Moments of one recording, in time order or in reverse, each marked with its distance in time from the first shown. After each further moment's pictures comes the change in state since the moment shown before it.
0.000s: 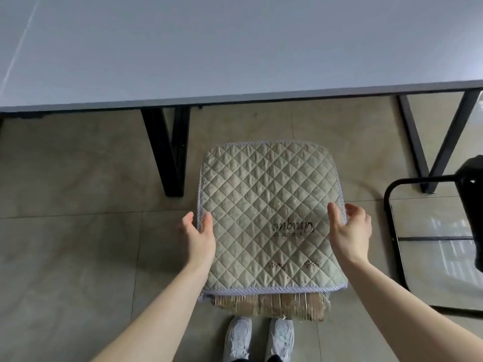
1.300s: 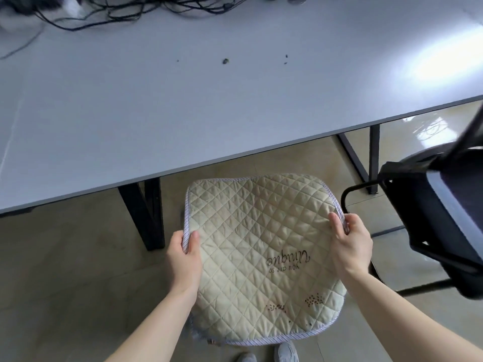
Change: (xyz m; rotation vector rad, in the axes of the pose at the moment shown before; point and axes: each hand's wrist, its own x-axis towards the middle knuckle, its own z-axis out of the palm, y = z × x) left_hand -0.027 0.073 -0.011 0.079 -0.048 0.418; right_hand -0.026 -0.033 -0.096 0.163 0.297 -0.013
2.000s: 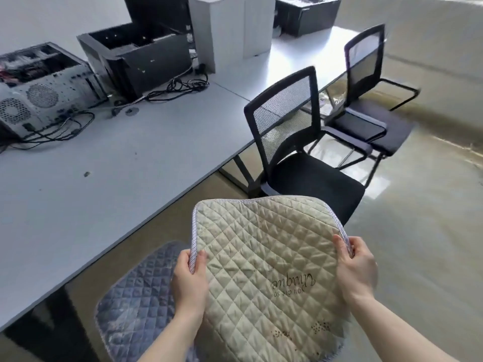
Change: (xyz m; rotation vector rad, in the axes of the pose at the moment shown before) left_hand -0.159 0.154 0.084 0.042 -0.476 0.415; right_hand -0.074 0.048 -0.278 0.141 0.553 0.200
